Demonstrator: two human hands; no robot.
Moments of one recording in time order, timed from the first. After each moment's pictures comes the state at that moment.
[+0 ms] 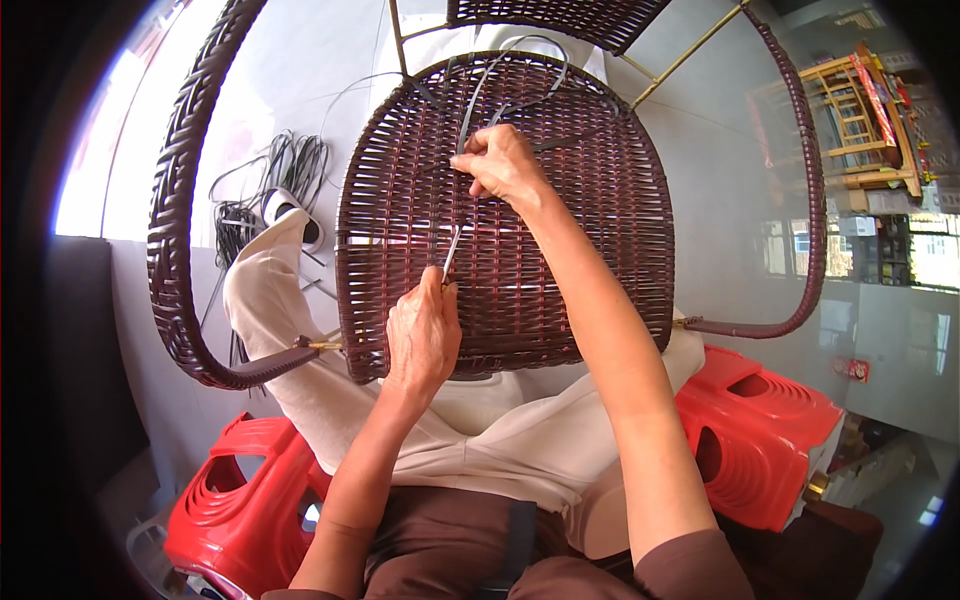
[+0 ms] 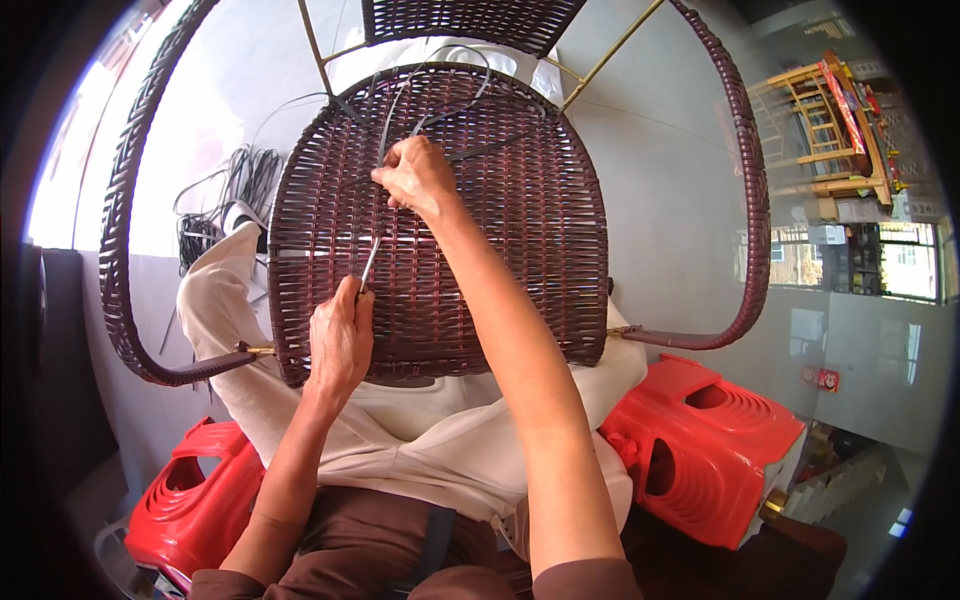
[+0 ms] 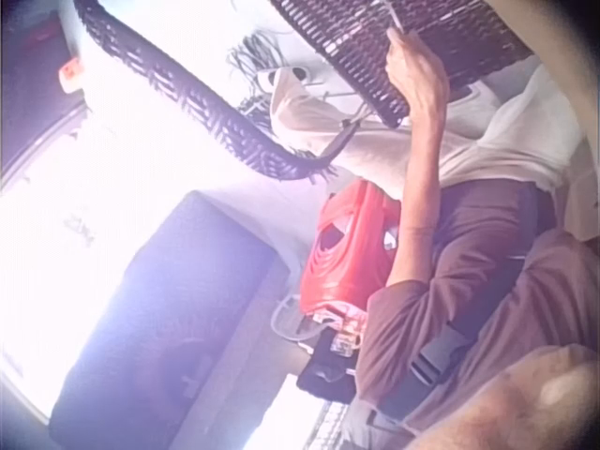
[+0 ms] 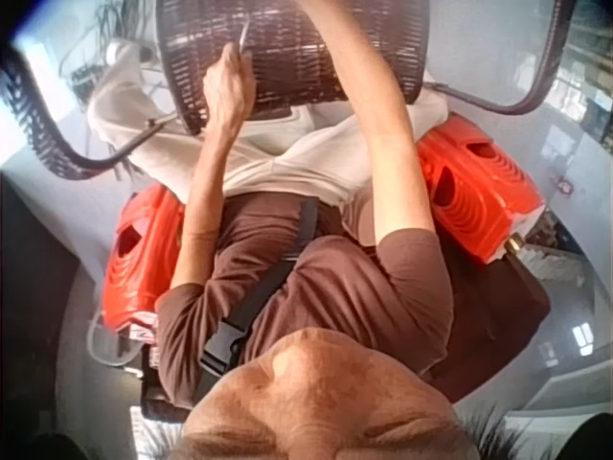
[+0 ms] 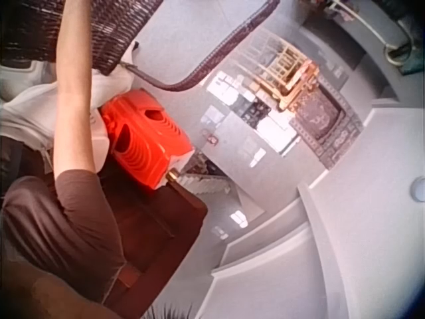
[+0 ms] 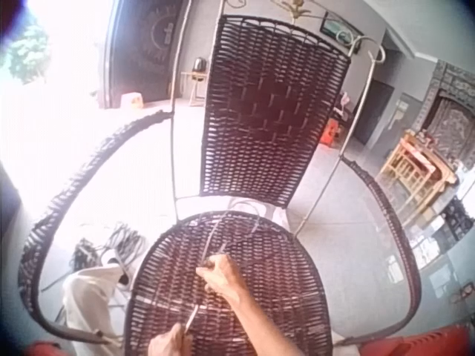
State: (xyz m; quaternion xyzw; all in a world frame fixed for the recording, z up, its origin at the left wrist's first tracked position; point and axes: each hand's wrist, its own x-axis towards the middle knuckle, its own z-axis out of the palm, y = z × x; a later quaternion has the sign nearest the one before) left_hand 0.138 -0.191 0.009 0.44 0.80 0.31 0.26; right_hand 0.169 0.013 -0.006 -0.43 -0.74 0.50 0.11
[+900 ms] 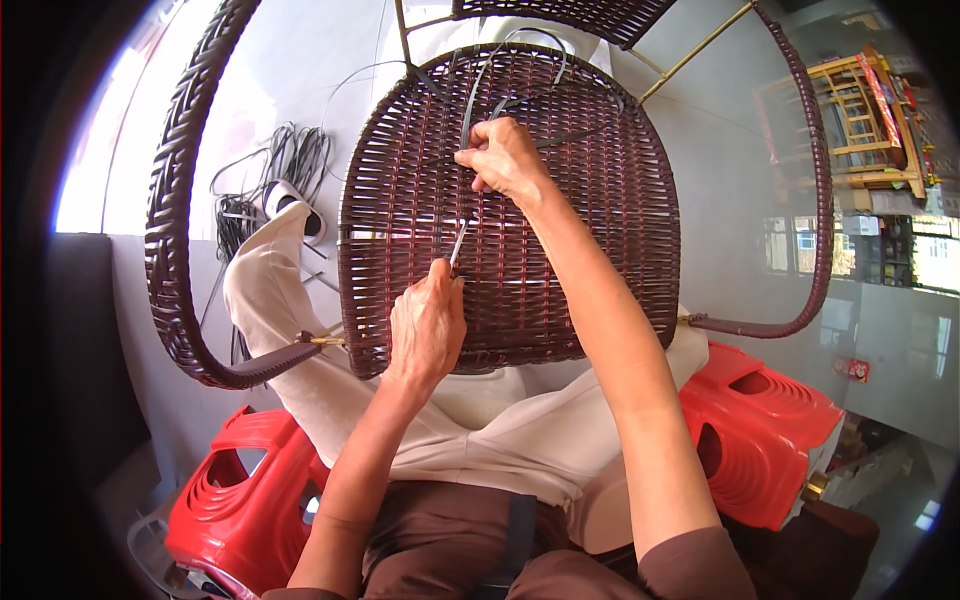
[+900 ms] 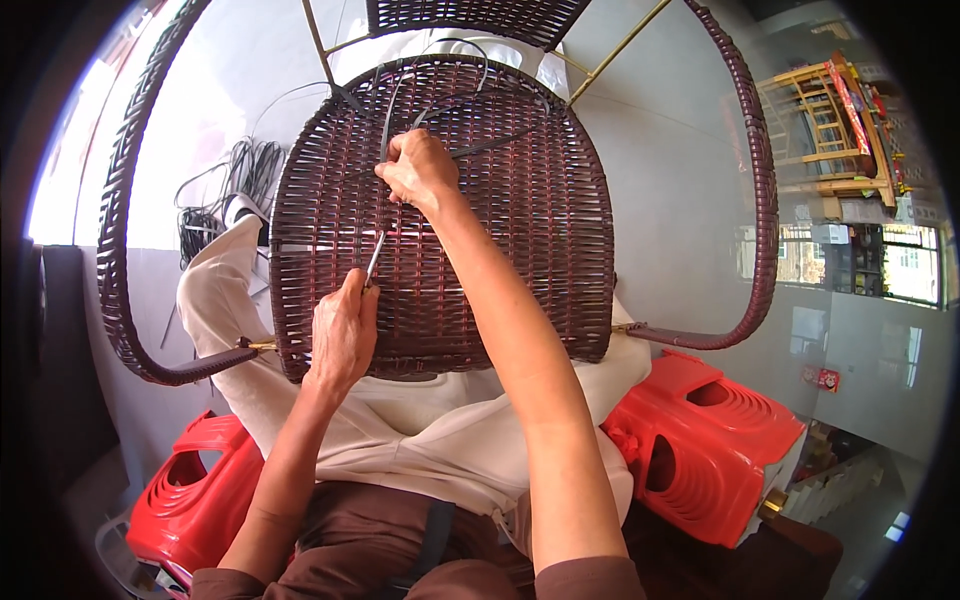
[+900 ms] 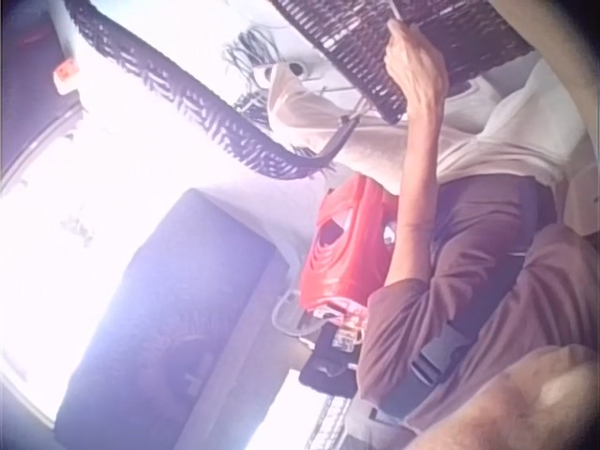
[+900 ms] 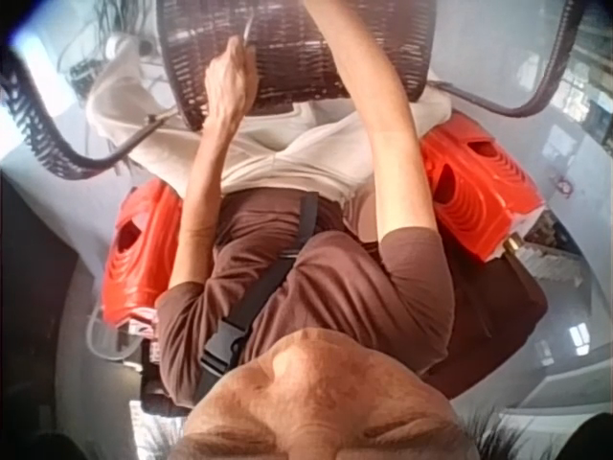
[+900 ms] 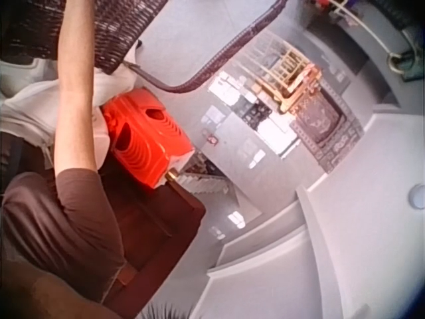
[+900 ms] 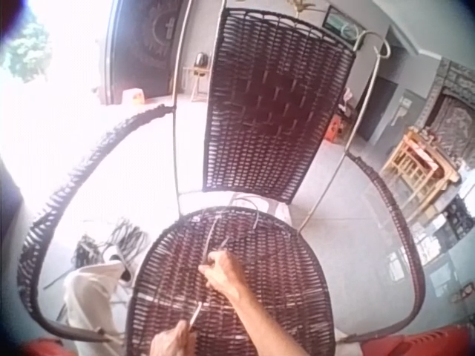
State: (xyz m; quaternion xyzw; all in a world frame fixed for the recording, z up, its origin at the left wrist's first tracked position) left_hand 0.134 -0.189 0.009 0.48 0.78 0.30 0.27; right_hand 0.166 0.014 -0.010 -0.43 -0.76 0.48 0.09
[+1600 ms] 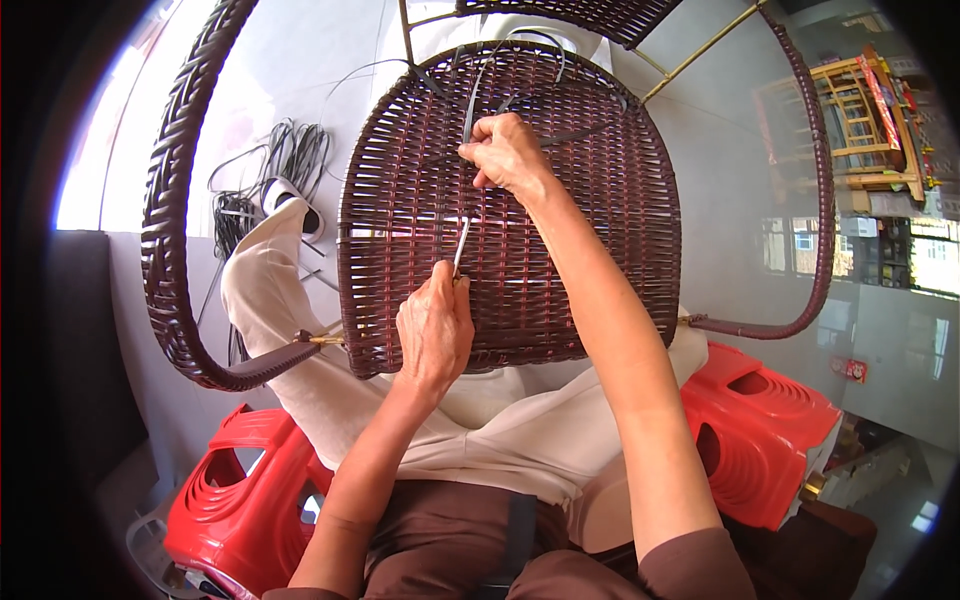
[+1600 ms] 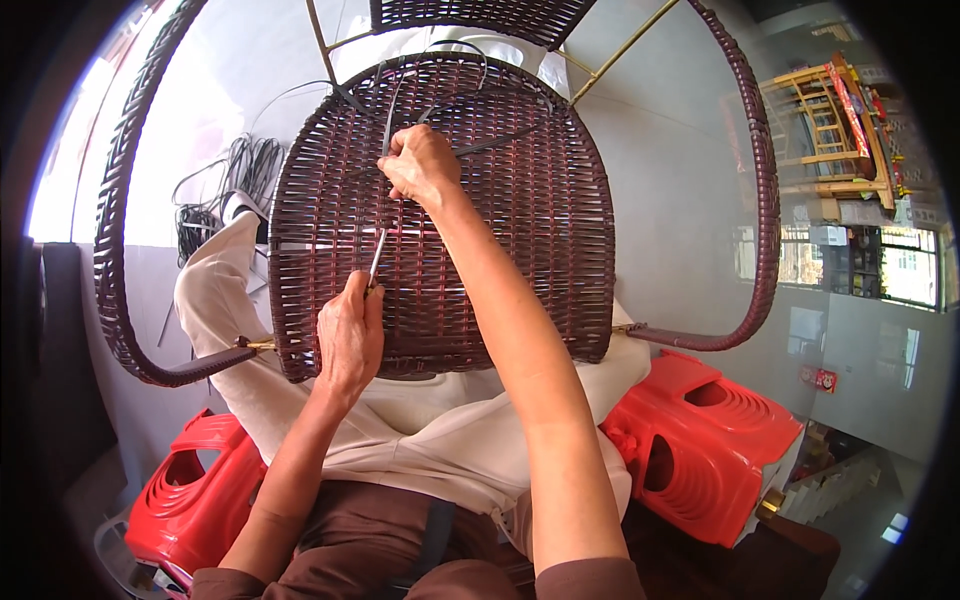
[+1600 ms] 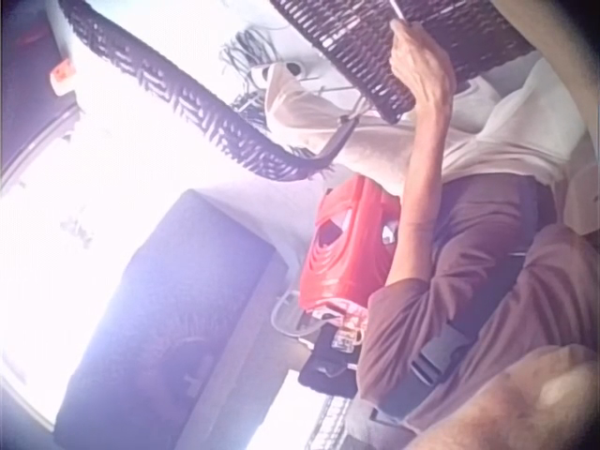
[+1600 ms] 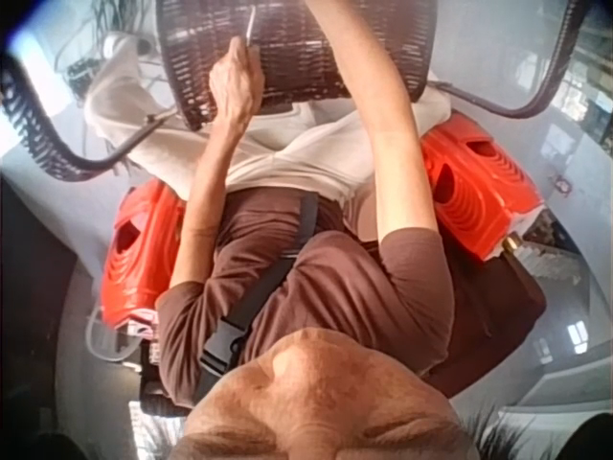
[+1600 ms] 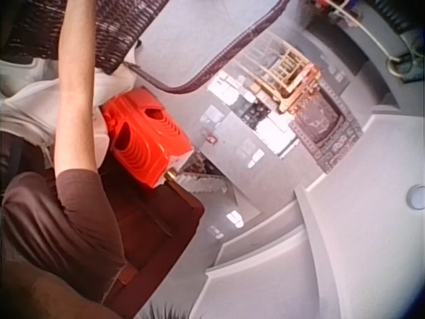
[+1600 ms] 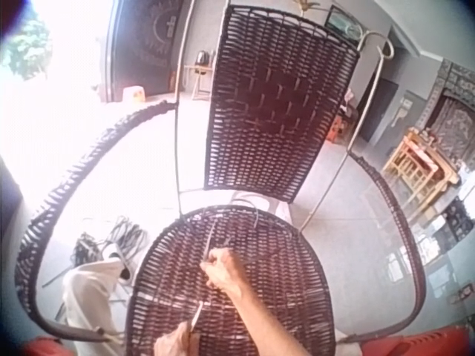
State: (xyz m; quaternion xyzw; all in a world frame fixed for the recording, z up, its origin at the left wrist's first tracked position) left_hand 0.145 -0.190 0.006 0.45 0.79 0.34 0.25; right_hand 0.165 0.014 -0.006 -0.45 -0.76 0.47 0.08
